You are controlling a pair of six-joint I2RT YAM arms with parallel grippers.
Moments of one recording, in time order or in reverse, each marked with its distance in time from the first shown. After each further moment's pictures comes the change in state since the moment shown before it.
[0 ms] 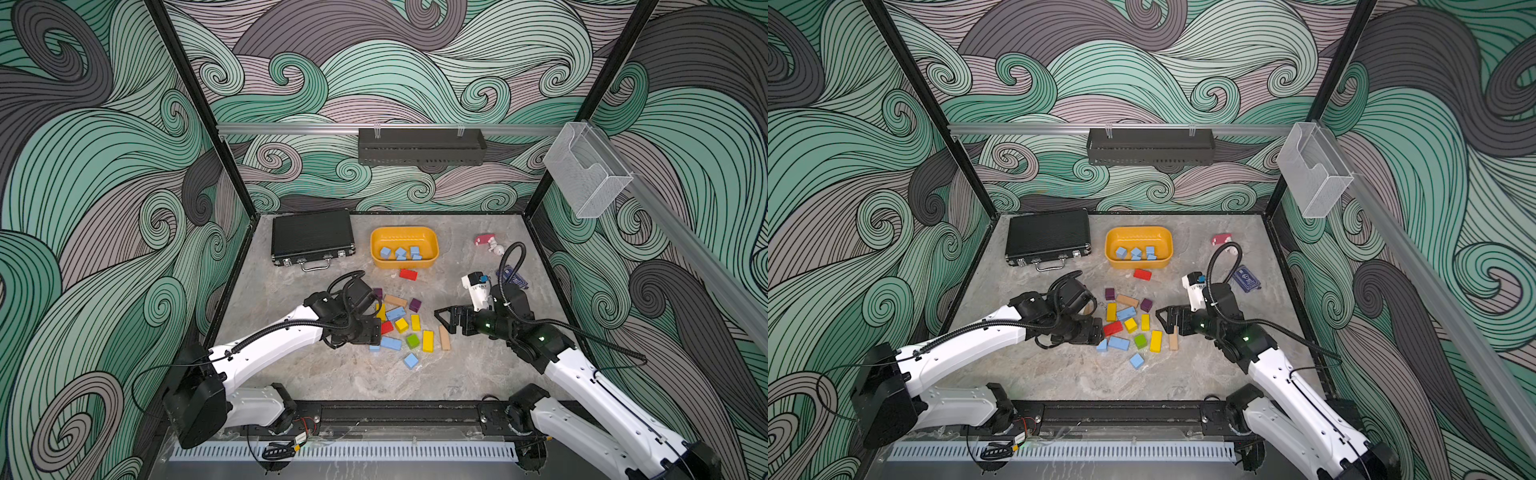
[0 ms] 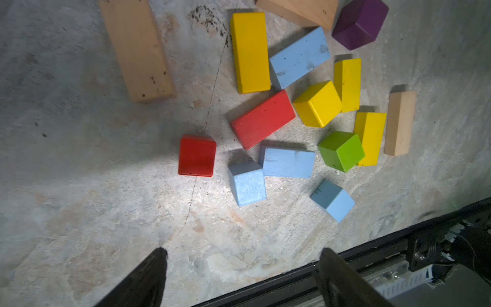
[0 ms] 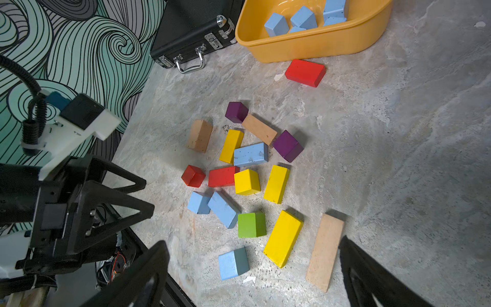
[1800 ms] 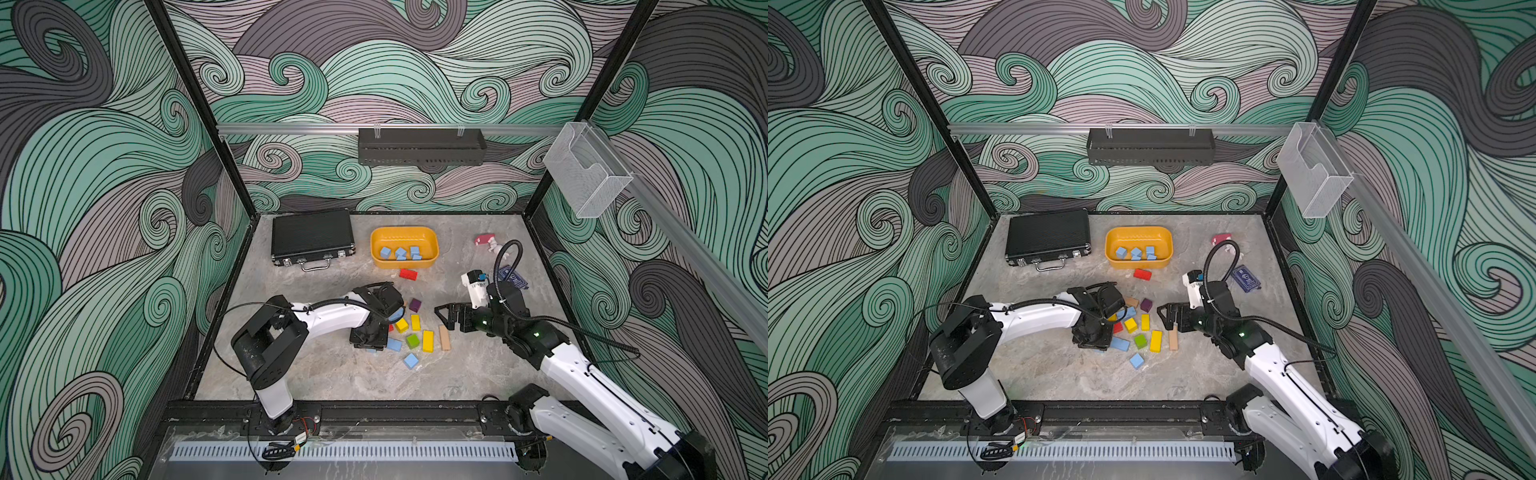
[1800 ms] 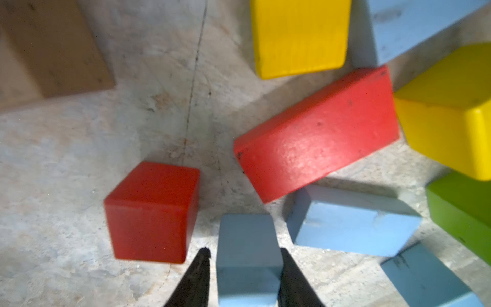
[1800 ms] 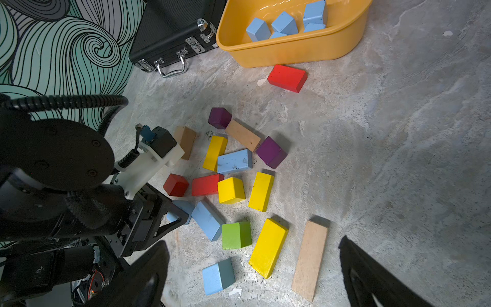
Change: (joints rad) left arm -0.046 0.426 0.125 -0.011 -0.039 -0.009; right arm 0.000 0.043 0.002 0.019 0.062 -0.013
